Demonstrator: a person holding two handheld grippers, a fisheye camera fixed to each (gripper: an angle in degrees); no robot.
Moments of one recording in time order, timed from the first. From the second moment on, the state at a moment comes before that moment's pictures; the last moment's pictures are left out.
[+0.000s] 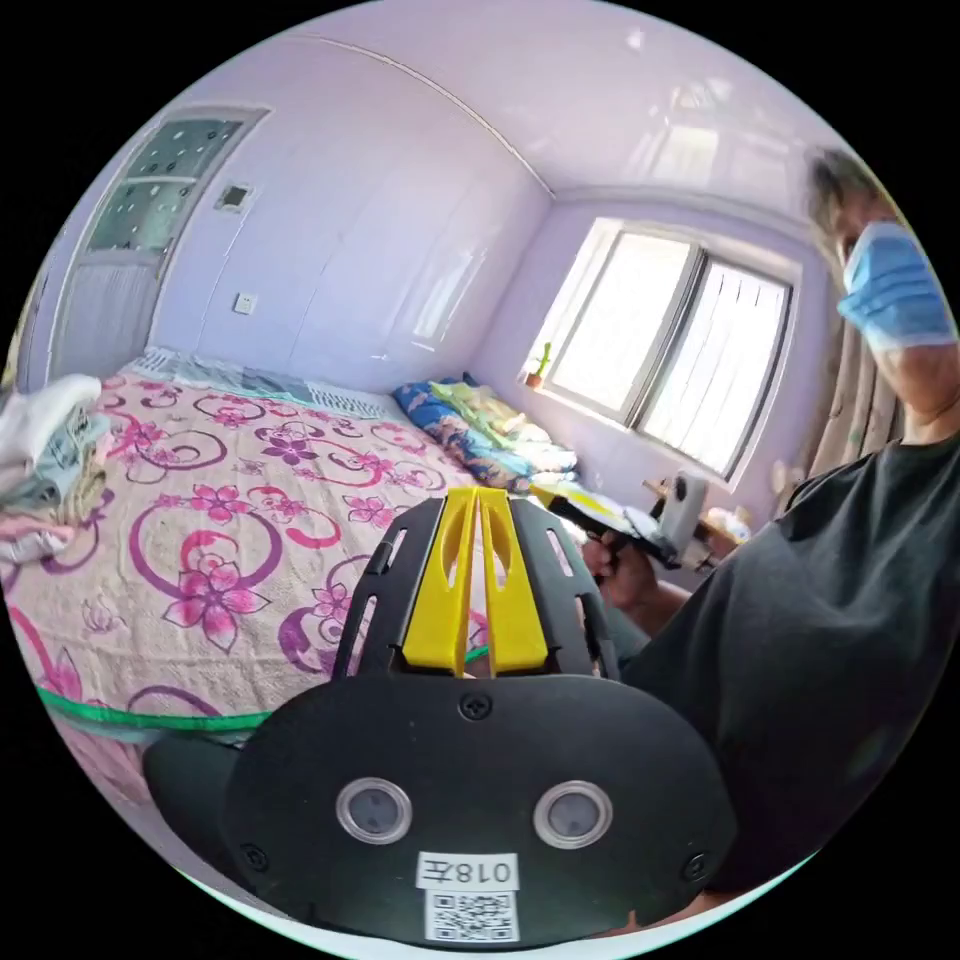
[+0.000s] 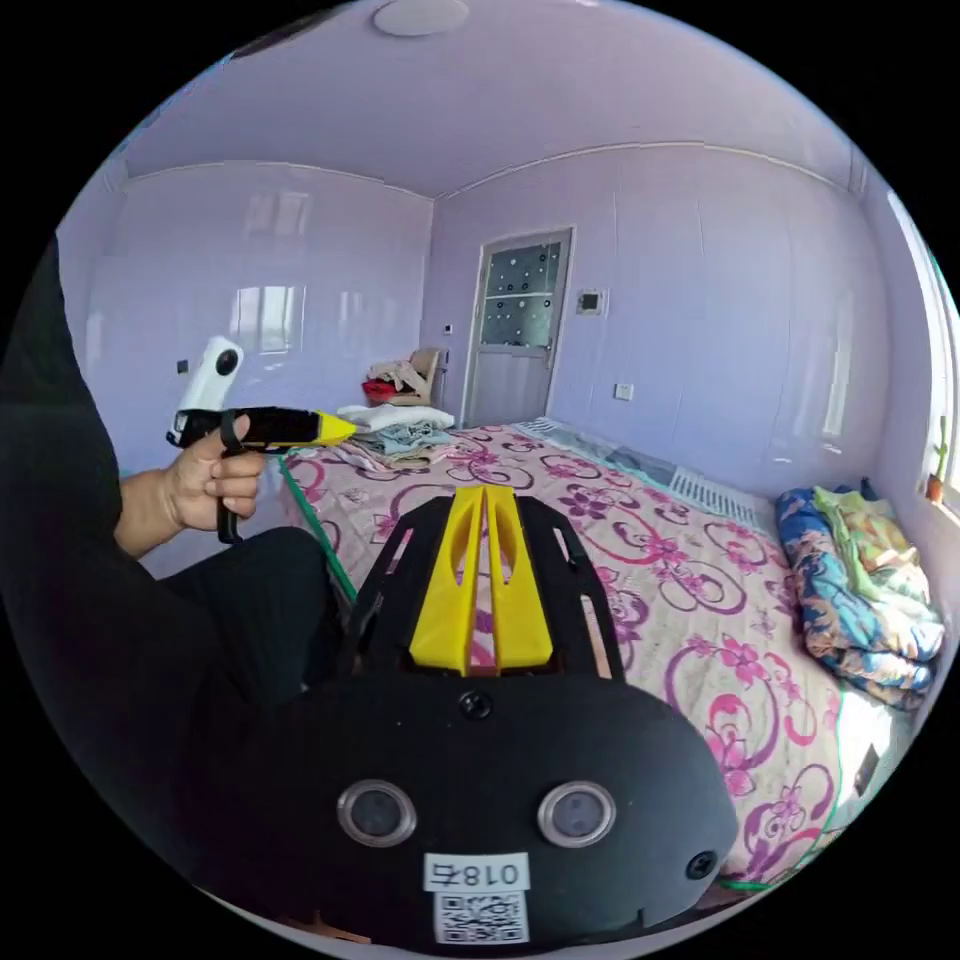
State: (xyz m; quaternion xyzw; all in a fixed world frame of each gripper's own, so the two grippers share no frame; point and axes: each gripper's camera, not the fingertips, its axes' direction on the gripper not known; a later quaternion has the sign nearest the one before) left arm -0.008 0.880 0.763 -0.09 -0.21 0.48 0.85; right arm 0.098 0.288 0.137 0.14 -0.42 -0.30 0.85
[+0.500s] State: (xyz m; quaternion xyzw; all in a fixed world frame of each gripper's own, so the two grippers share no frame) left arm 0.063 0.936 0.832 -0.06 -0.51 0.48 0.71; right arm 0.038 0.351 0.116 0.07 -0.53 -0.29 0.80
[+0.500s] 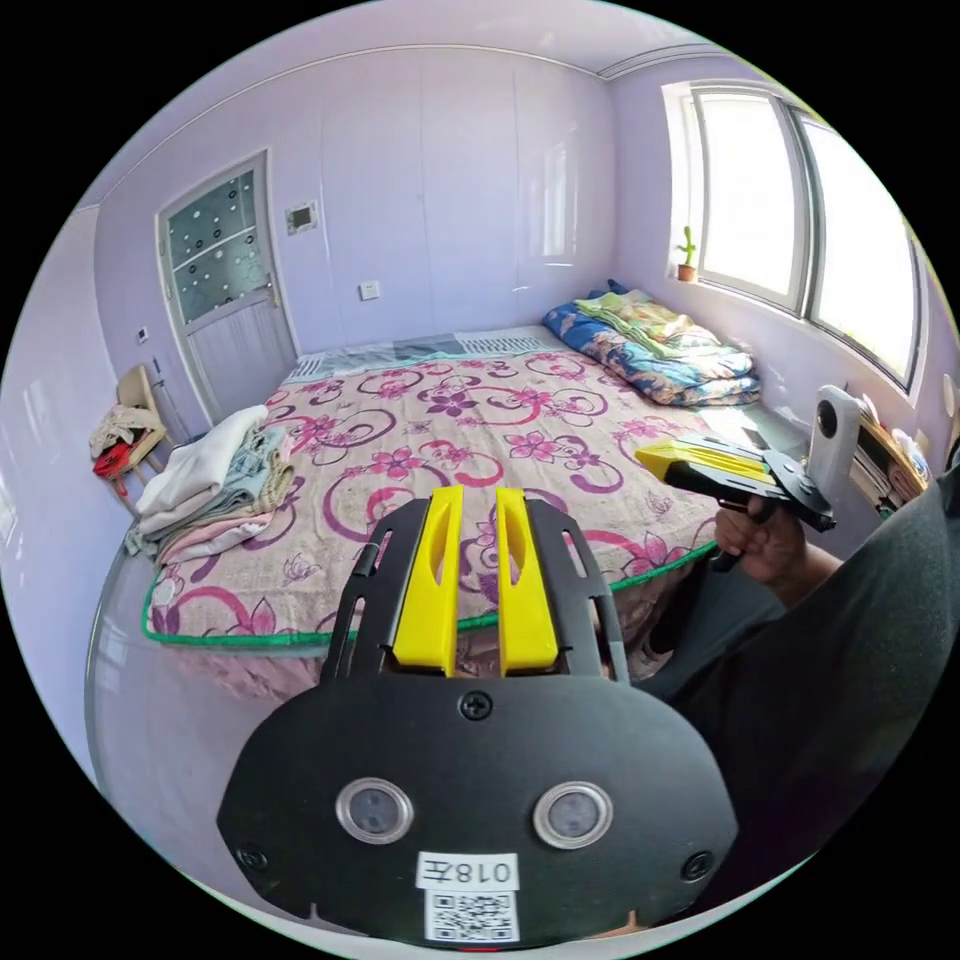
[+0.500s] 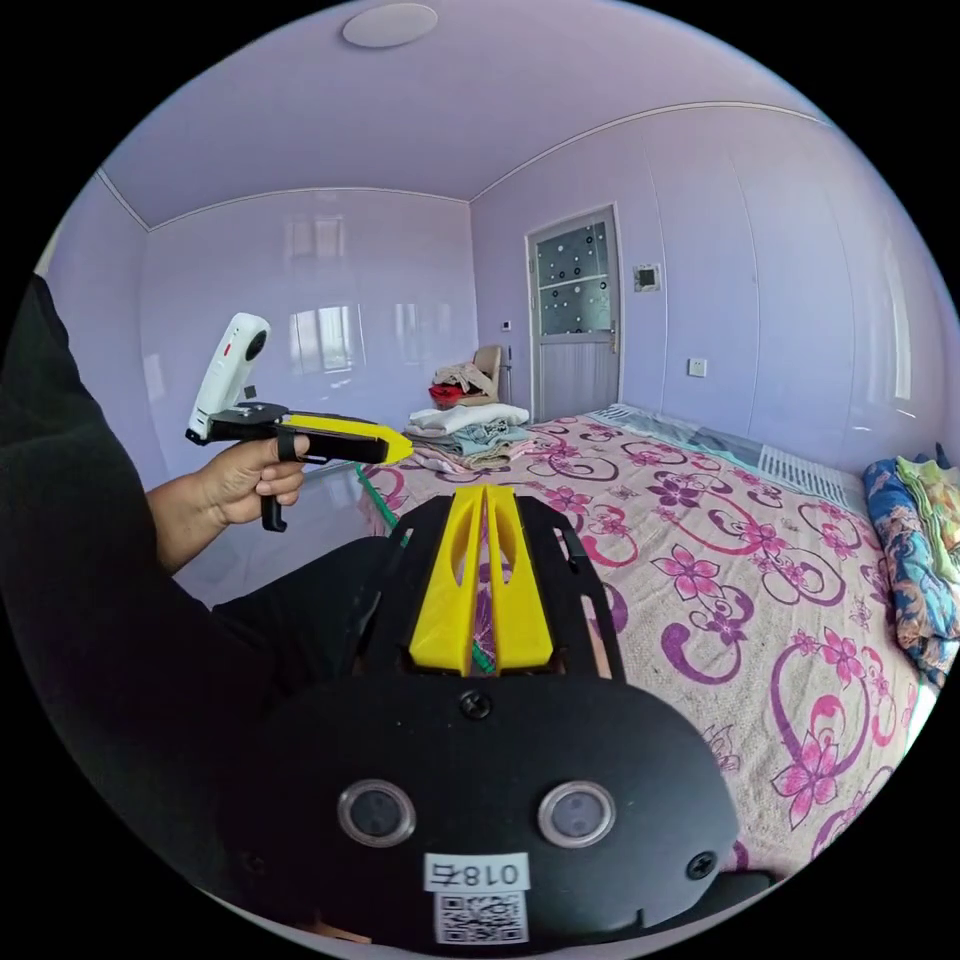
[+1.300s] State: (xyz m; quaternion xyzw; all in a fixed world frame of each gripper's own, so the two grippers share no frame) left arm -0.065 0.774 0.601 0.29 -0.40 0.19 0.85; right arm -0.455 0.252 0.069 0.03 -0.60 -0.49 0.64
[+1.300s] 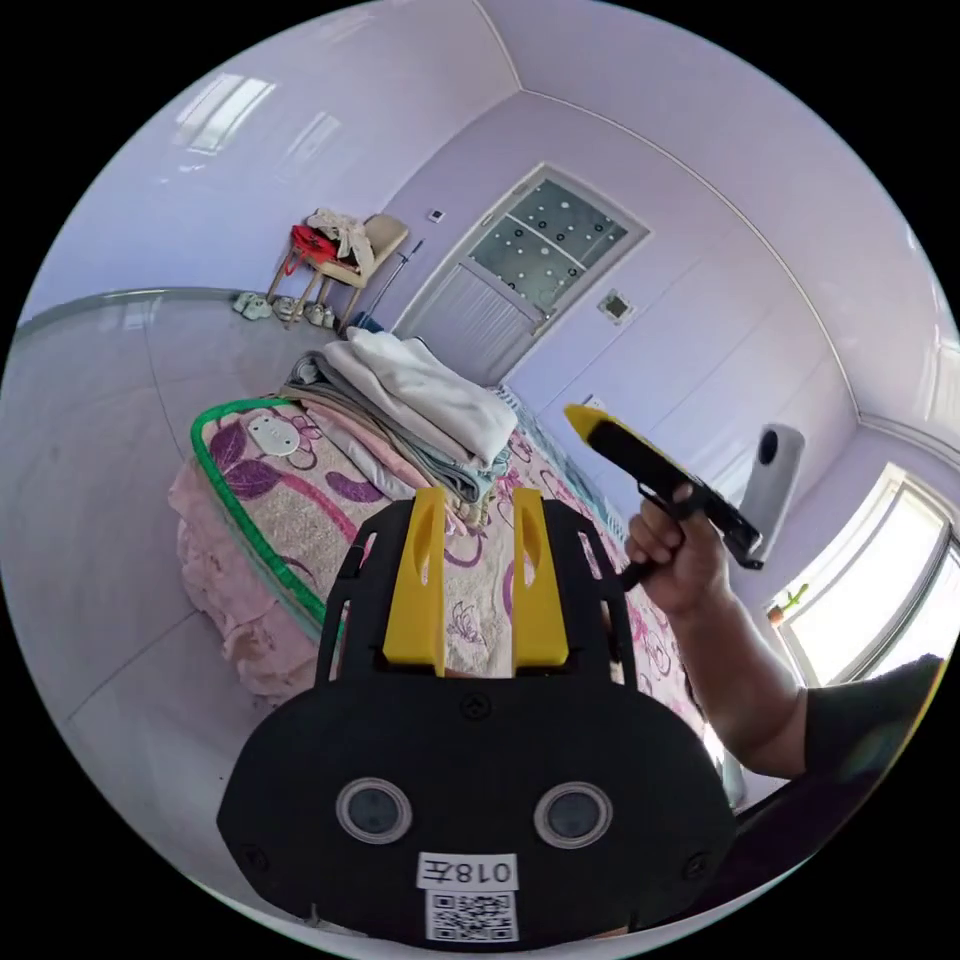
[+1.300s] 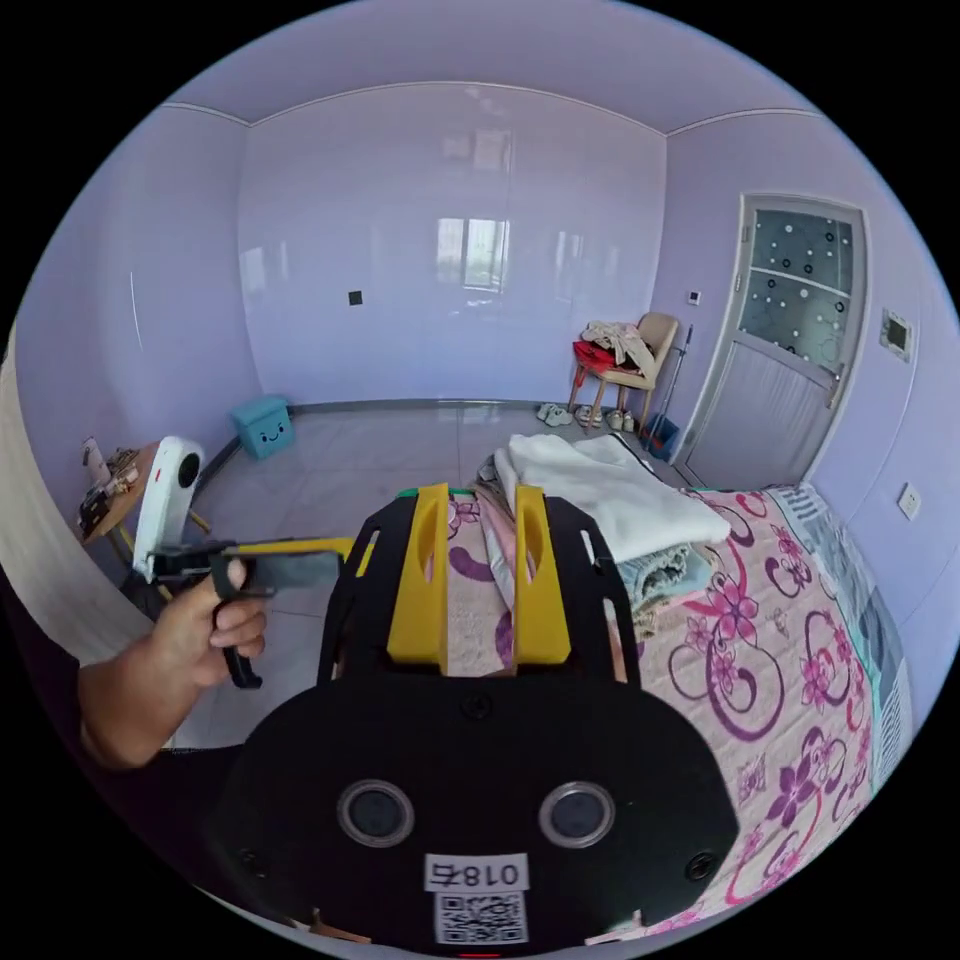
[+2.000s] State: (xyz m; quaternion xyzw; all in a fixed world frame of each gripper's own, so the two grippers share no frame) left arm -0.213 0.761 0.582 0.35 -0.35 0.15 0.86; right arm -0.704 0.188 0.087 -0.10 -0.45 -0.54 0.70
